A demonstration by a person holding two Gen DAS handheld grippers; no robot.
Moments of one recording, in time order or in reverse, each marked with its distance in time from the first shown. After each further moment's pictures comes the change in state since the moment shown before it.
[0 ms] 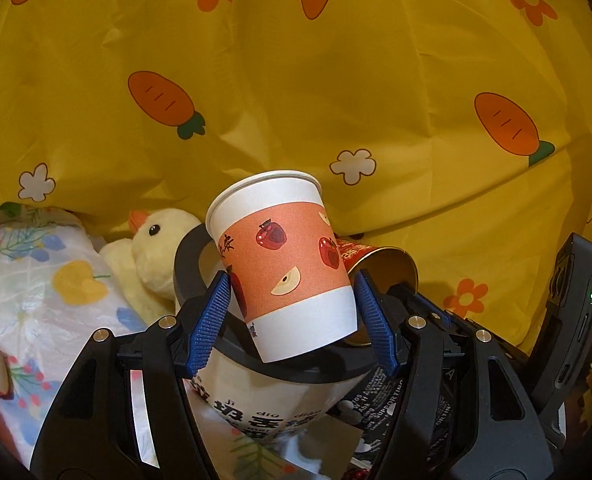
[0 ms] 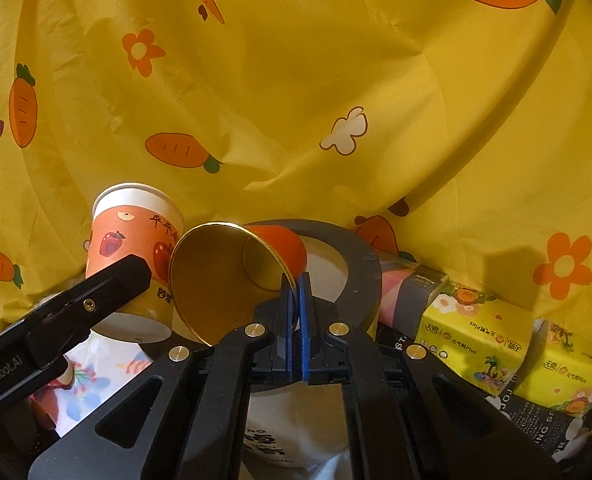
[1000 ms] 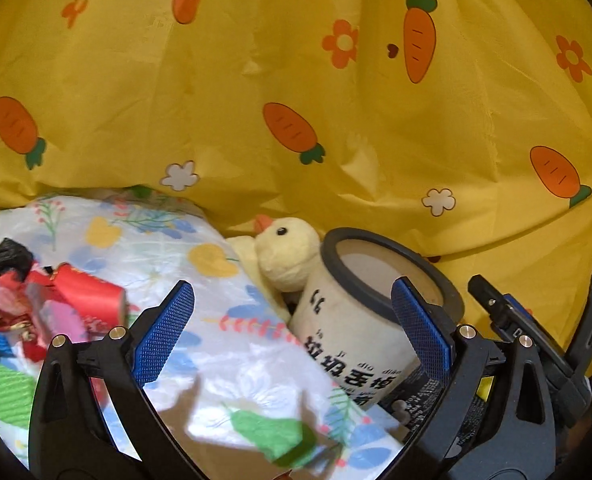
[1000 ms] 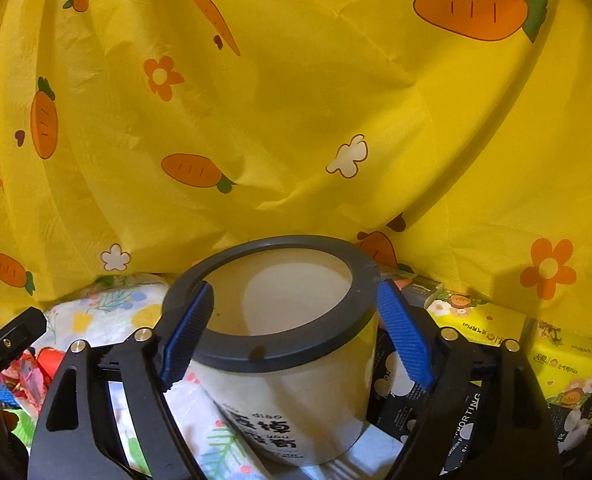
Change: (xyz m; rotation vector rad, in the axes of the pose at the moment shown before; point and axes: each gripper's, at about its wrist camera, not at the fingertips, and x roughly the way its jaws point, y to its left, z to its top) left arm -0.124 0.050 -0.039 -0.127 -0.140 0.337; right arm -0.045 0.015 -0.010 -0.002 -0.092 0.034
